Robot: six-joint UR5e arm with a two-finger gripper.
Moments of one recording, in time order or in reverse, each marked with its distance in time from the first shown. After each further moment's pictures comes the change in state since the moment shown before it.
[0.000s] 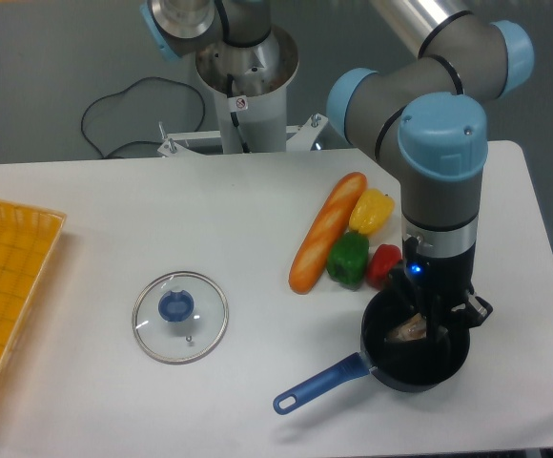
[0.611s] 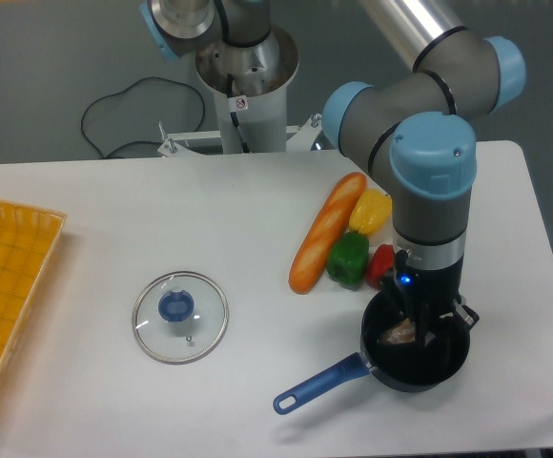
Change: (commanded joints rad) arm -0.012 0.005 -0.052 0.002 0.006 0.000
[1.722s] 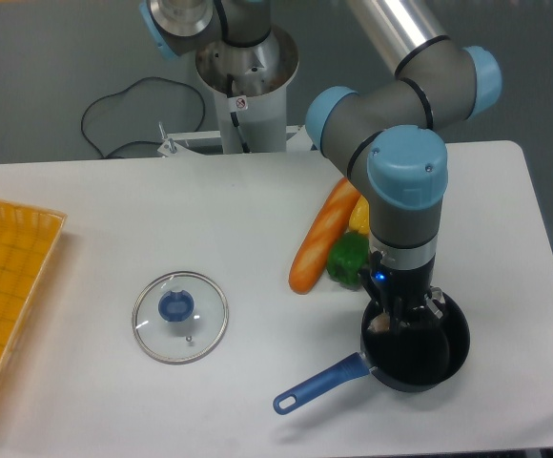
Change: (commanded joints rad) arm -0.006 0.037 -0.094 0.006 0.009 0.003
